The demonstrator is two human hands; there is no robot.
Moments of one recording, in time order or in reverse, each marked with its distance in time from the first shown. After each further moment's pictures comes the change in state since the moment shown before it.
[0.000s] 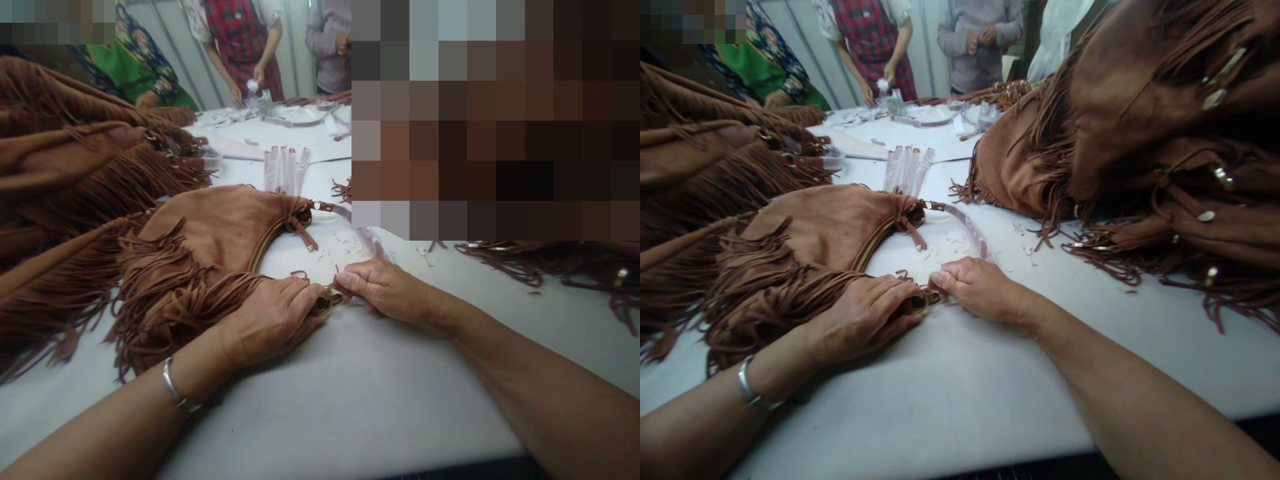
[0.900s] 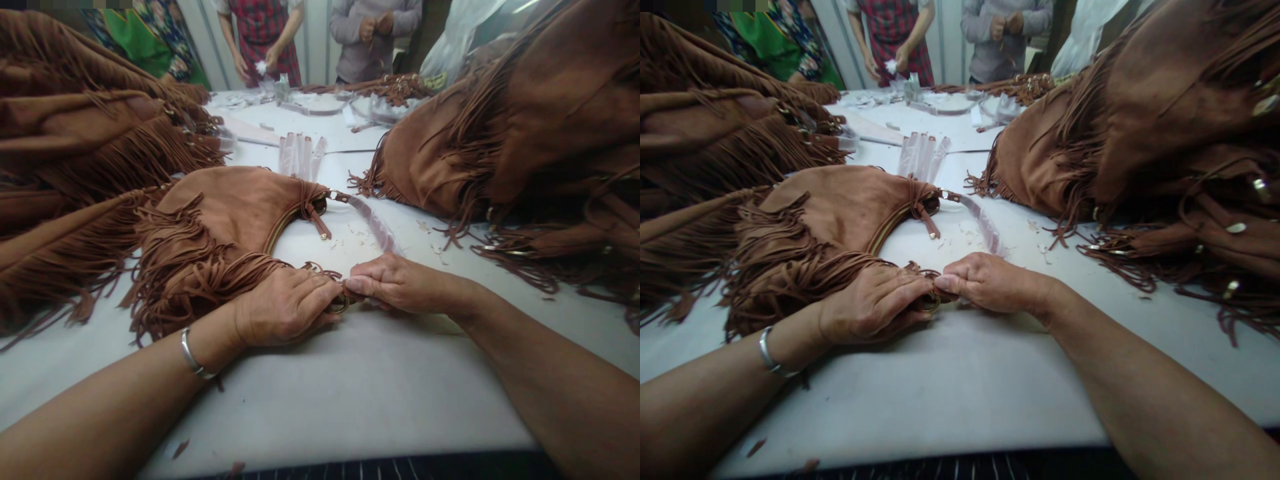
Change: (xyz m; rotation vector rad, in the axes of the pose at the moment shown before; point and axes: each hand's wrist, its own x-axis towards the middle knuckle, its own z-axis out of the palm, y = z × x) left_hand -0.007 -0.004 0.001 -0.018 0.249 0.231; right_hand 0.005 -0.006 -0.007 -0.032 -0.226 -0.259
